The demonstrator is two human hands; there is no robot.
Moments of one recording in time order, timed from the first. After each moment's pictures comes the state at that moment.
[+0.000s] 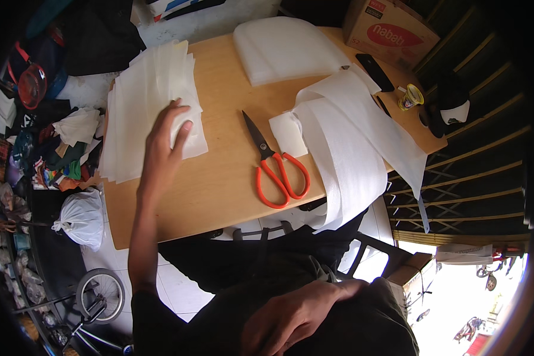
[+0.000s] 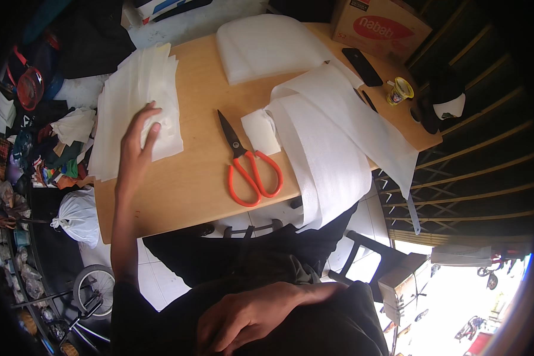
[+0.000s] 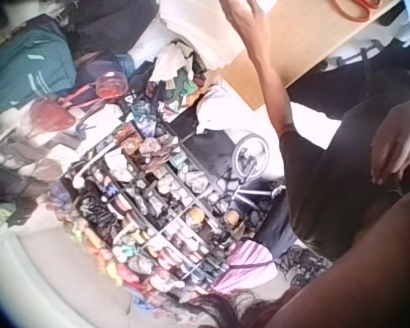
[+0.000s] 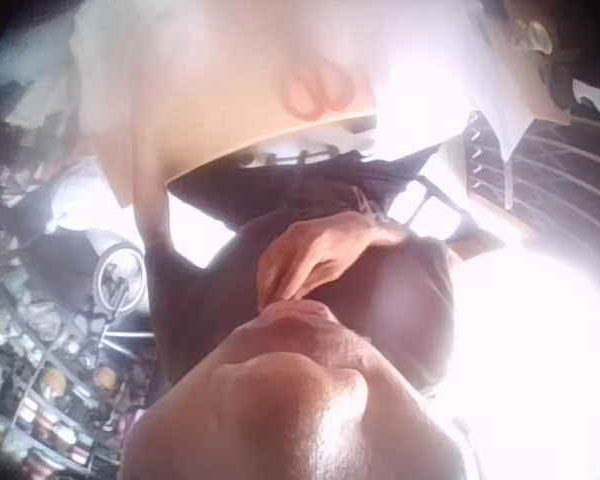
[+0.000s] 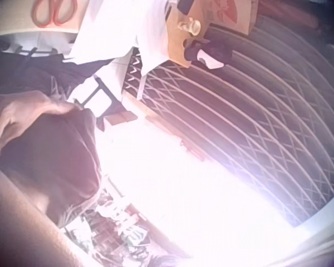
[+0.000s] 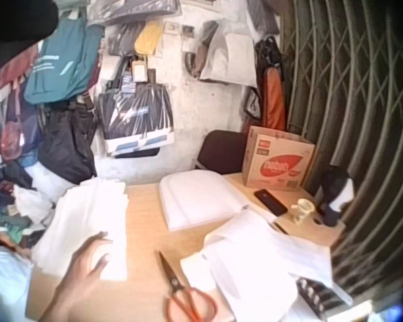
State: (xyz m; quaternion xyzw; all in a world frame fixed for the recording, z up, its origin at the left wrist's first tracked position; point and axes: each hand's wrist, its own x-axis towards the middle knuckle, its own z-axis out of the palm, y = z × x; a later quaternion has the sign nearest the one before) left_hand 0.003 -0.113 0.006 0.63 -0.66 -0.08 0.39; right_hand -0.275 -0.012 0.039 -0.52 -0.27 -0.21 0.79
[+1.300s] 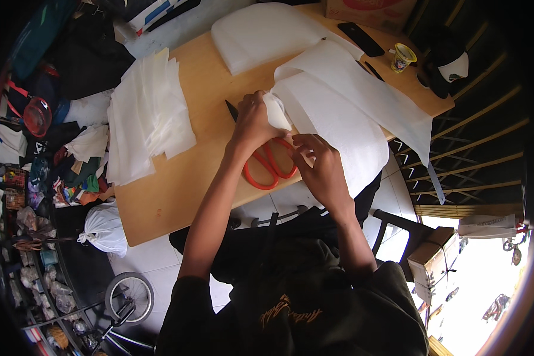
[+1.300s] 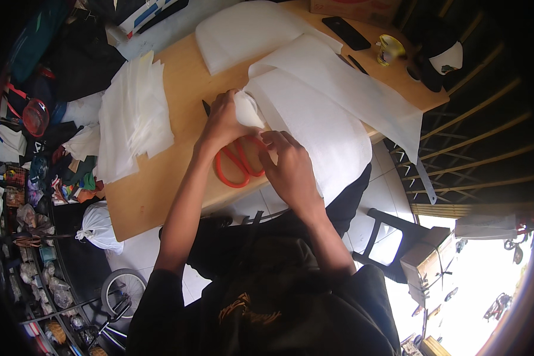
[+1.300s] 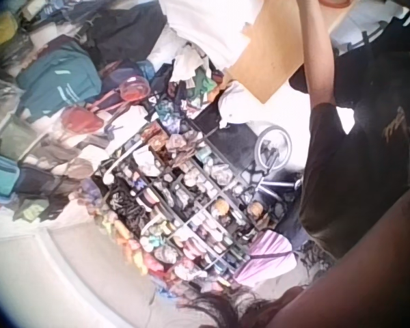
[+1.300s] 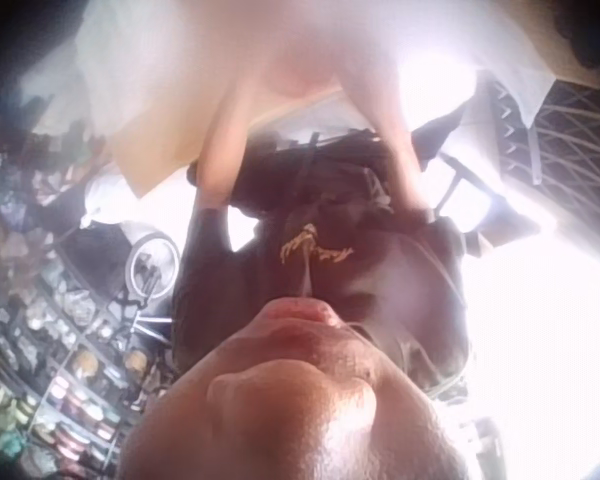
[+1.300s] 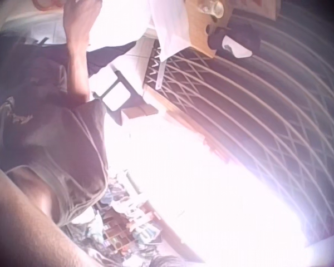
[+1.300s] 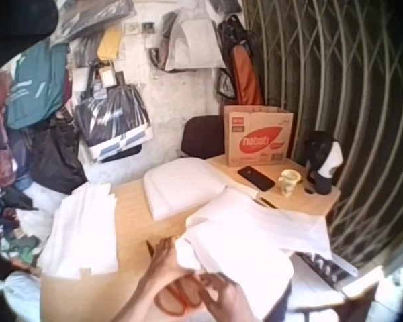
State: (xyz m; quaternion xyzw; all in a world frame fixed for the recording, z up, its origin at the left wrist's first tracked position) left_hand -0.150 -0.194 -0.053 0.64 -0.70 -0.18 0.25; right_hand -0.326 -0.118 -0.036 -0.71 0.49 -0.39 0.33
